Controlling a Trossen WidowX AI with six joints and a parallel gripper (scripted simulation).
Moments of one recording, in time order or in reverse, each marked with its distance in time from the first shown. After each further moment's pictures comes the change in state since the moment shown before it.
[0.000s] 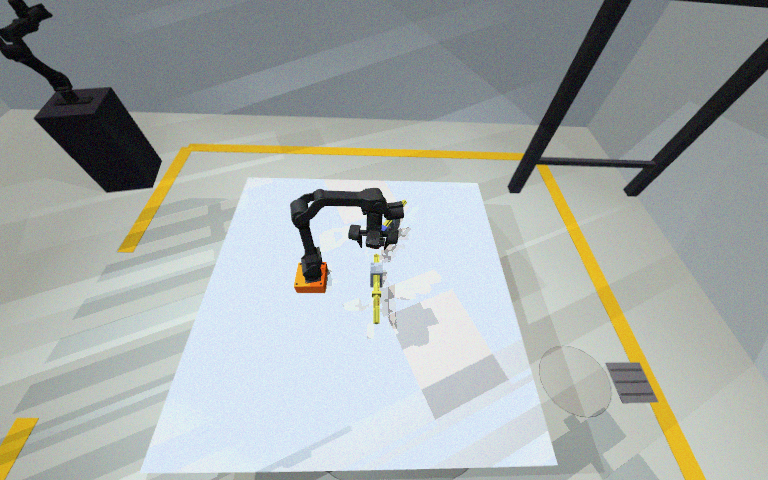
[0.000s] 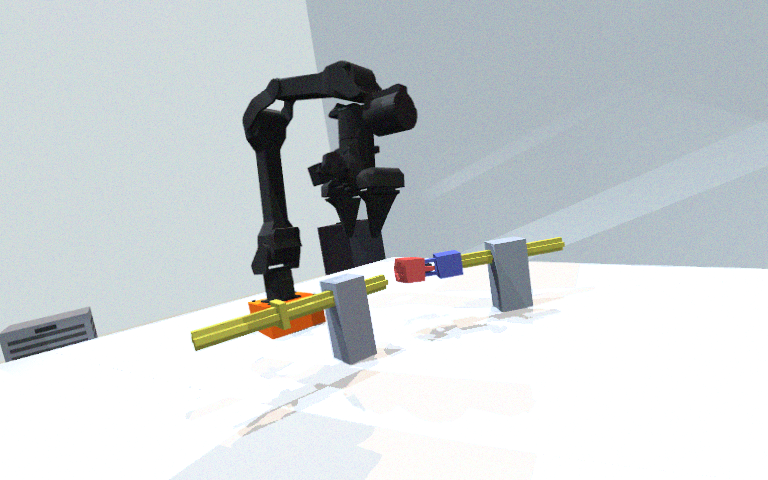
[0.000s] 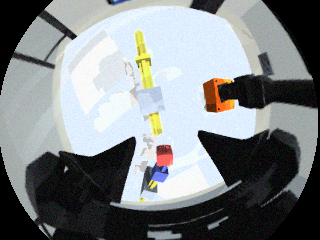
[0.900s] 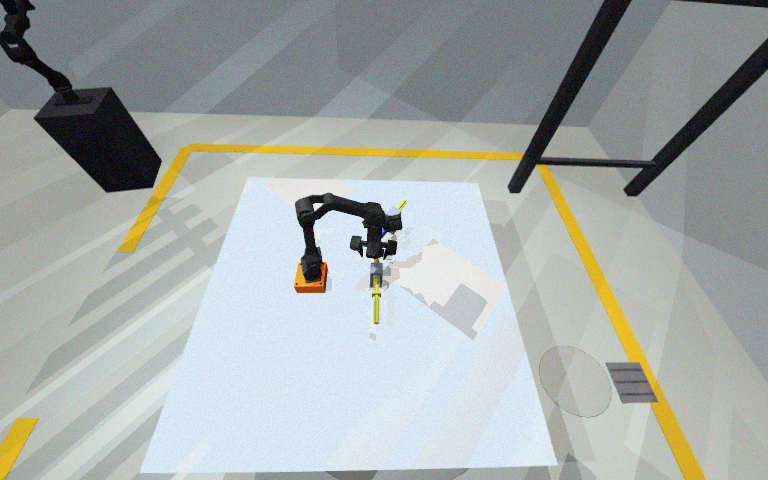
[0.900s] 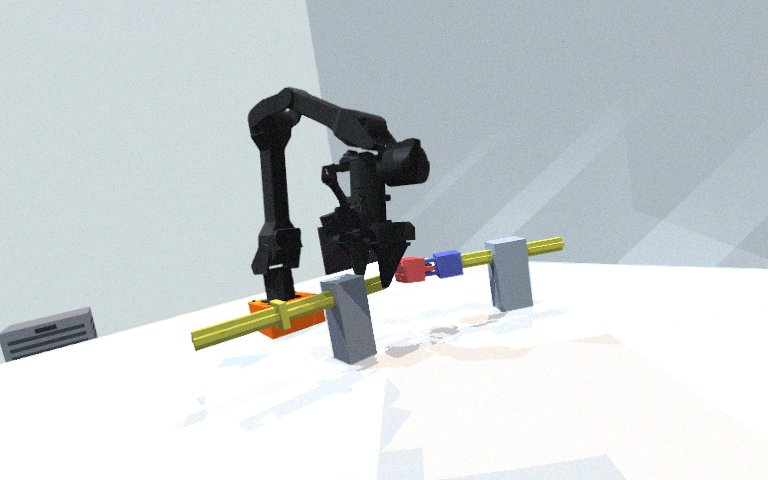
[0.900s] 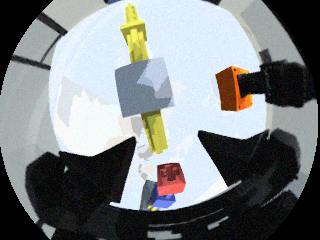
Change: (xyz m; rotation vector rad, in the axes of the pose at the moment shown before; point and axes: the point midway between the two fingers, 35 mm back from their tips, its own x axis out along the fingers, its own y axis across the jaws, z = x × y) arm 0.078 0.001 -0.015 0.021 -0.004 -0.003
